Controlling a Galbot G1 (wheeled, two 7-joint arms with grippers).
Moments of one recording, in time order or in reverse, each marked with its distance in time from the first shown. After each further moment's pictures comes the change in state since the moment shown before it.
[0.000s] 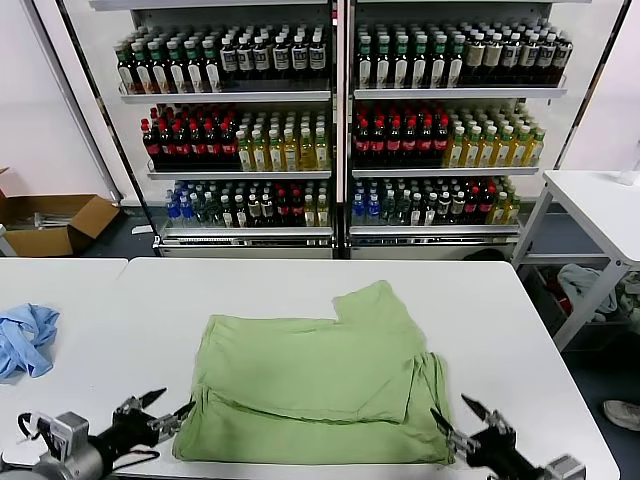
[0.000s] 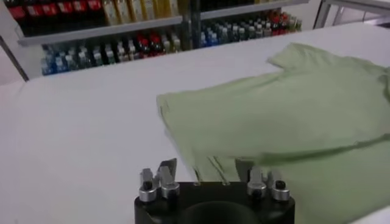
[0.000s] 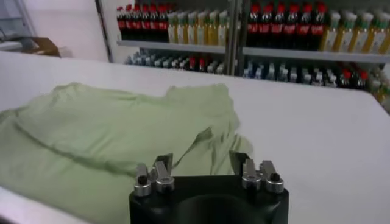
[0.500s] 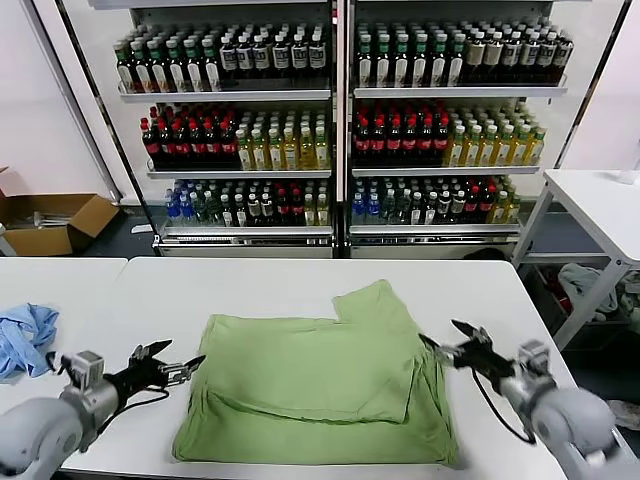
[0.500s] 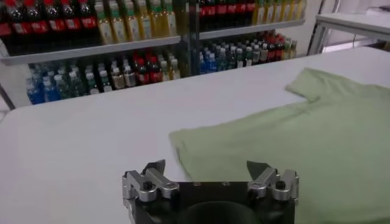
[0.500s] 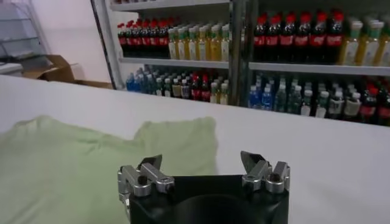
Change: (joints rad) left arm -0.452 0.077 0.277 0.306 -0.049 -0.015 0.067; right arm 0.687 -0.053 -0.347 -0.471 0.061 -0.082 -0.077
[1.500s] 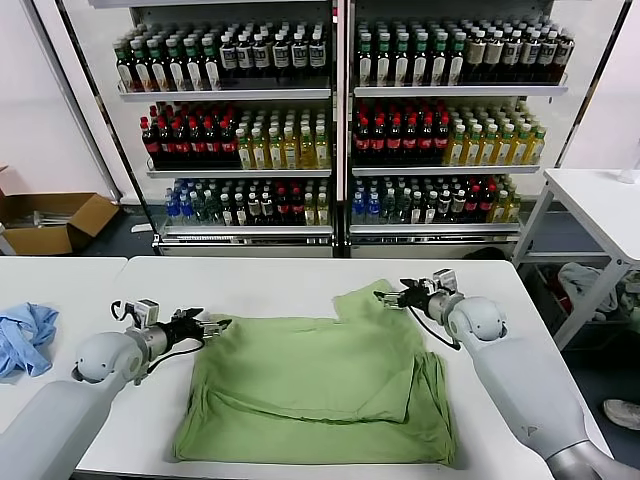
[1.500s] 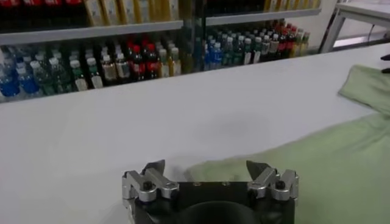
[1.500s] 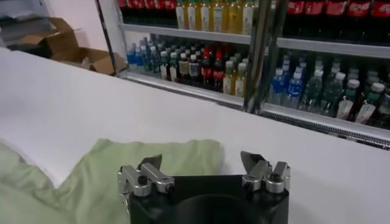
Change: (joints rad) left arm -0.536 -0.080 0.446 0.452 0.017 -0.018 0.027; right arm 0.533 0.188 -0.398 -0.564 -0.111 -0.002 -0.037
